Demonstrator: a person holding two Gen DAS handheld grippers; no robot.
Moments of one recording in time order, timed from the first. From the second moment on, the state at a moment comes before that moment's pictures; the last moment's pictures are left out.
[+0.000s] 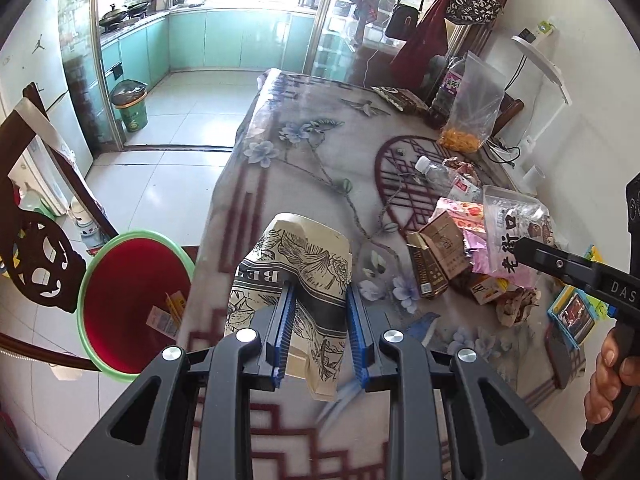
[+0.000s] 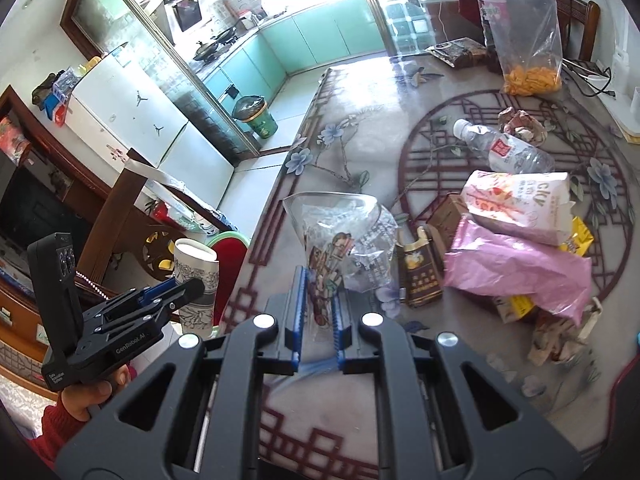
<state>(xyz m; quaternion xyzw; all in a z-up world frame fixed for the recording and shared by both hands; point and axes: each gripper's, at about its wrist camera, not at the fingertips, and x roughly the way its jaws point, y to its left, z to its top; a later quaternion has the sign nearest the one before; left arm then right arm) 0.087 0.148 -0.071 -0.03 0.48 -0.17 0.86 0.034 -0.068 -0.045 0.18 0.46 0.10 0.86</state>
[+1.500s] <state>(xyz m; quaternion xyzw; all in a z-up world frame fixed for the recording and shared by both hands) 0.161 0.363 -0.131 -0.09 0.52 -0.01 0.85 0.145 0.182 -0.101 0.10 0.54 0.27 0.79</state>
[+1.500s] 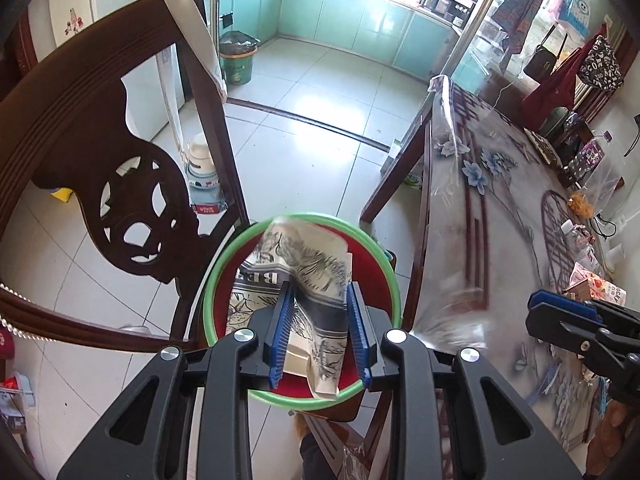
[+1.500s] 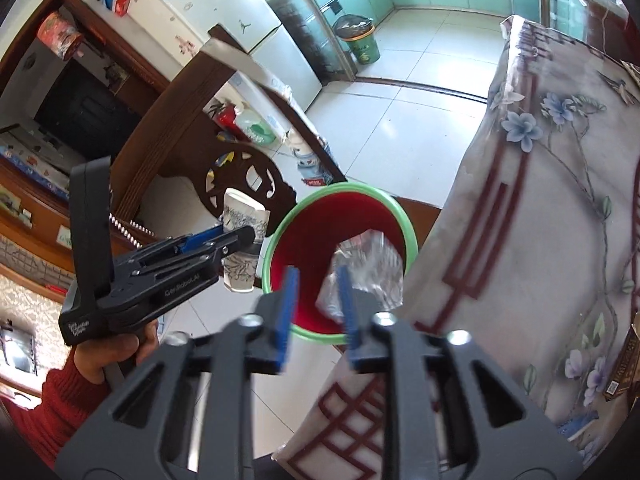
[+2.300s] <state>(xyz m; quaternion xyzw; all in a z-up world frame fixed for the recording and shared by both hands) 0.165 0.264 -0.113 -0.04 0.51 -0.12 0.85 0.065 0.053 -0.063 0.08 0.49 0.09 0.86</state>
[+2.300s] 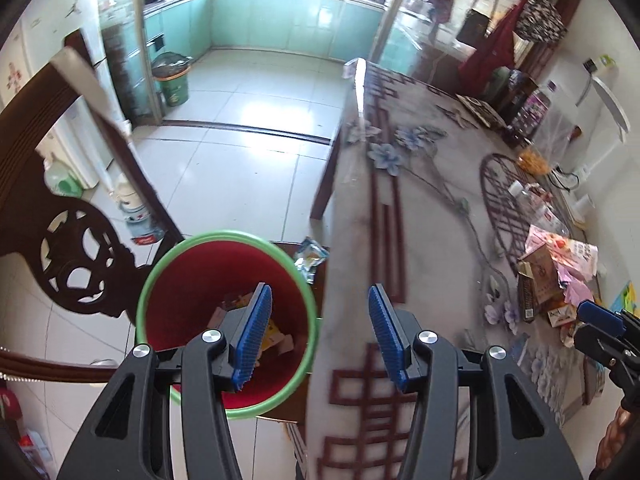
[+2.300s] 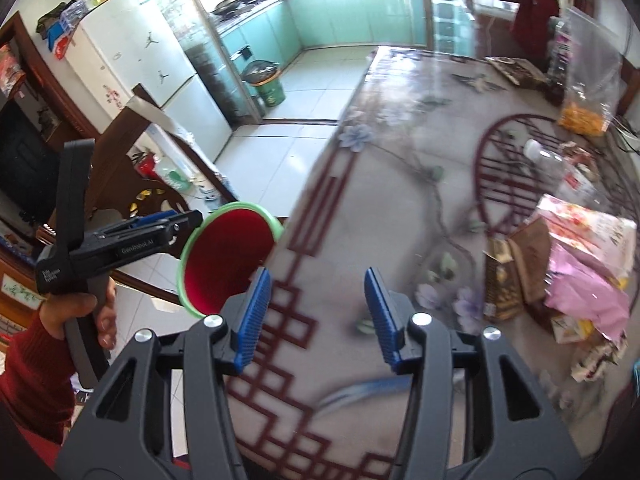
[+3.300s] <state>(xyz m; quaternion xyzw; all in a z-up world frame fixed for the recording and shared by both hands) 0.081 -0.029 -0.102 -0.03 0.54 -0.18 0.82 -0.046 -0.303 -0.147 0.21 0.54 -0.04 0.81</state>
